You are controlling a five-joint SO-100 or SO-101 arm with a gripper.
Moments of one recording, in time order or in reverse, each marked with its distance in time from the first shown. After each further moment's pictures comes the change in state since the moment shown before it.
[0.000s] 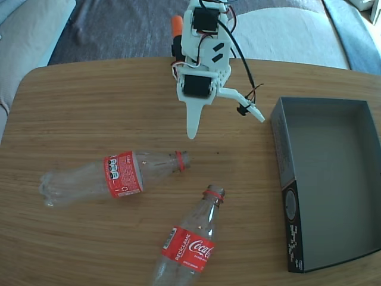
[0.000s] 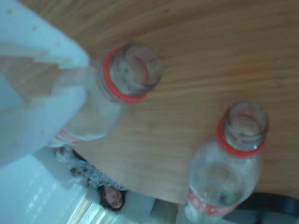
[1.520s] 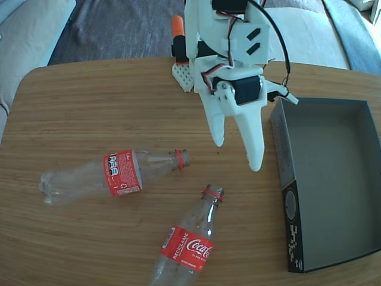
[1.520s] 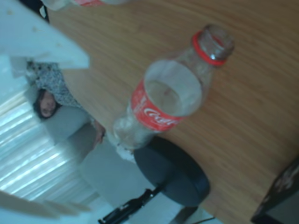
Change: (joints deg) arm -12.2 -61.4 -58.6 9.1 -28.8
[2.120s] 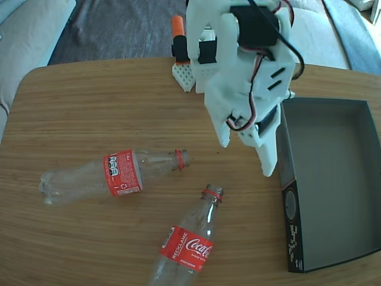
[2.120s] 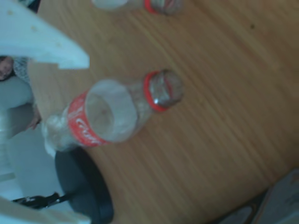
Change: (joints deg) arm -2.8 -26.7 -23.3 19.2 -10.6
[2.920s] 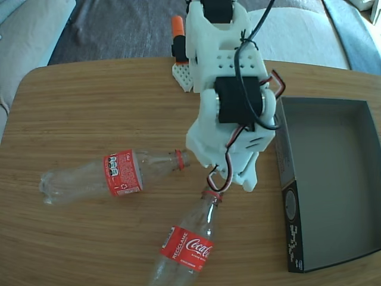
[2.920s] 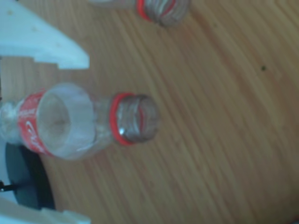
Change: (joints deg) arm 5.7 -18.6 -7.5 0.4 -17.7
